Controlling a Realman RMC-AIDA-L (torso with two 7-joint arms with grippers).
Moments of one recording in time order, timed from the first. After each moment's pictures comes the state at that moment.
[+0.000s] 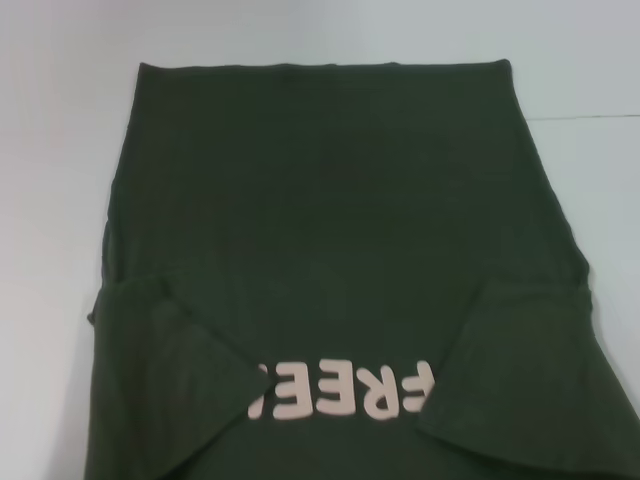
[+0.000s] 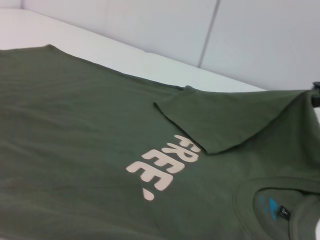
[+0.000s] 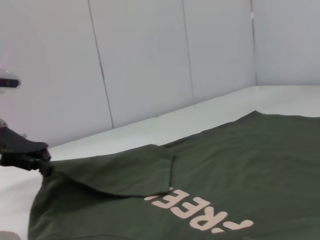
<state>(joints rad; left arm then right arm) -0.27 -2.11 0.09 0.81 2.60 1.98 -0.95 0.03 2.08 -0.18 -0.61 -2.24 -1.97 0.79</state>
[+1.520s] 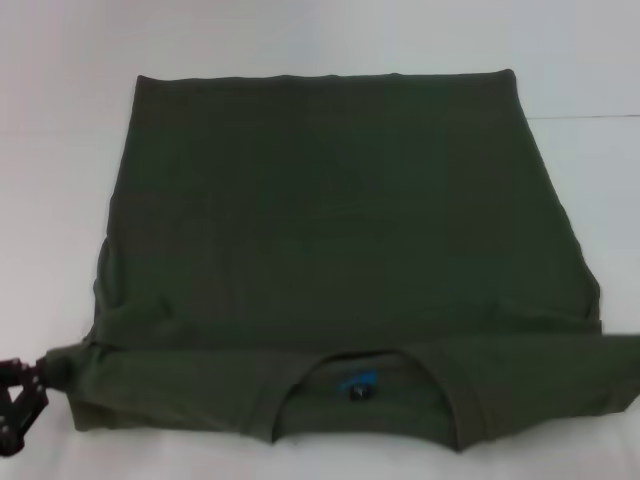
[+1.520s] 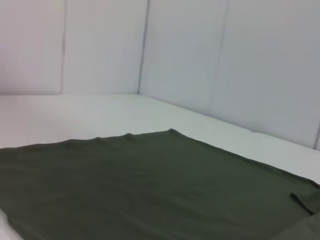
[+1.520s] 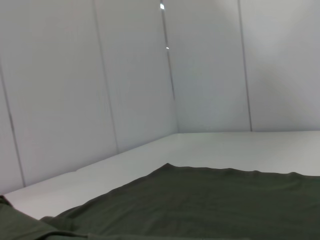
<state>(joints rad) -0.33 -2.10 -0.15 0.66 2.43 1.81 -0.96 0.18 2.08 0.10 -0.55 -2.24 -1.88 0.87</state>
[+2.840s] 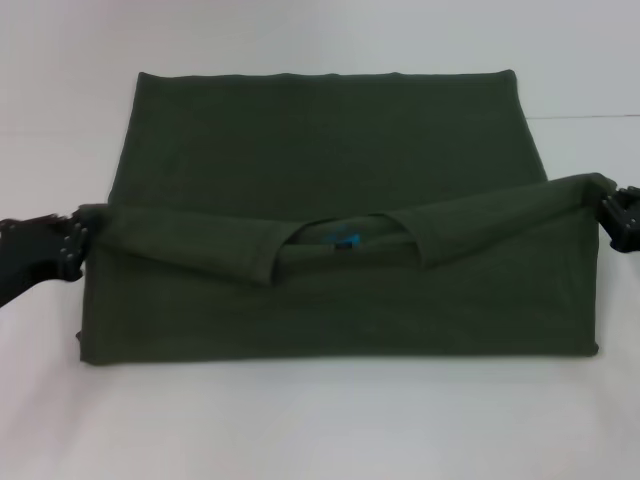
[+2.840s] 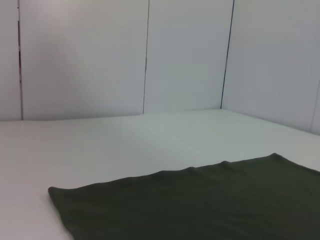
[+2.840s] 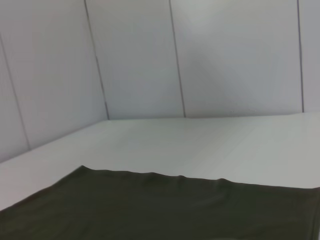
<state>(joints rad) -0.58 -2.10 -0.13 0.50 2.27 1.31 -0.98 0.56 2.05 0.12 -0.44 -2.22 -1.33 1.03</state>
